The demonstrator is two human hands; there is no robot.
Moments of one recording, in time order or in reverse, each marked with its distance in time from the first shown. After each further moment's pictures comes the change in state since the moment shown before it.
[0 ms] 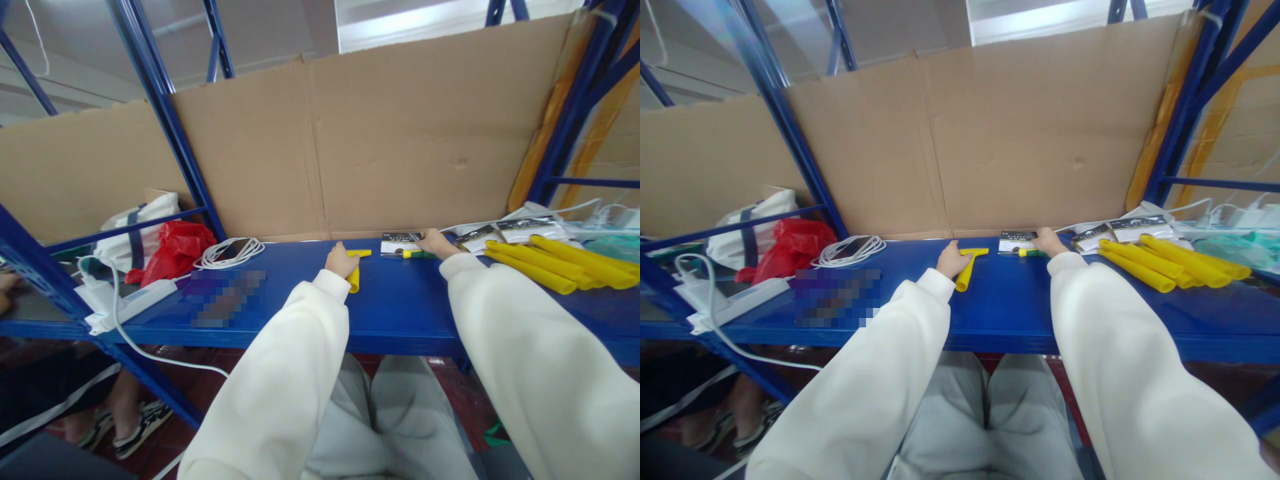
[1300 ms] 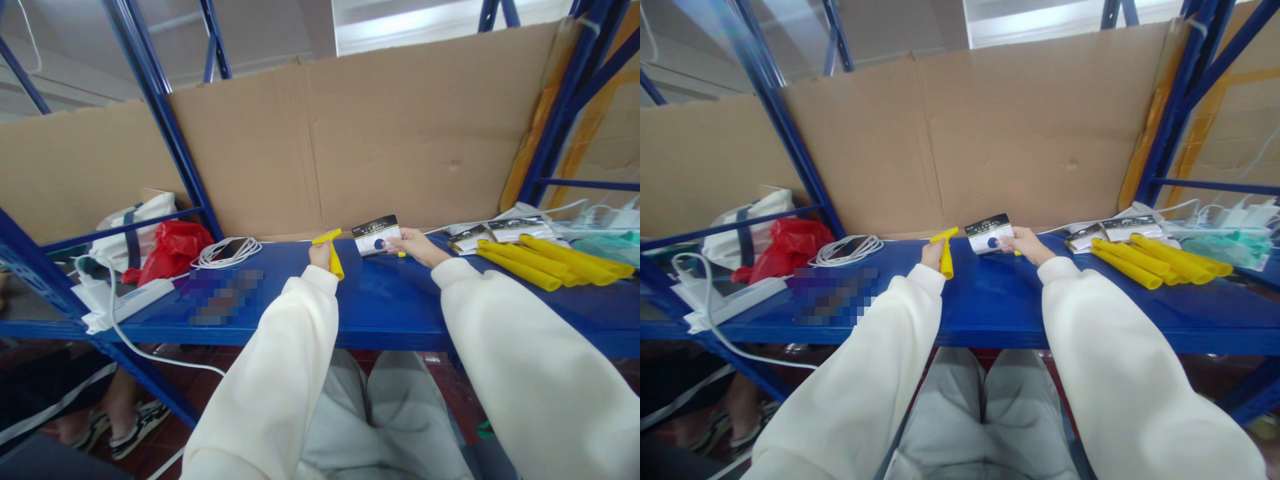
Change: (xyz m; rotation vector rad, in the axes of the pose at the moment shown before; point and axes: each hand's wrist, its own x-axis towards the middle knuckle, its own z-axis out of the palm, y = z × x) left_hand 0.018 -0.003 -0.014 -1.117 0.270 -0.522; right_hand -0.054 -0.048 -0.001 1.110 -0.261 -0.119
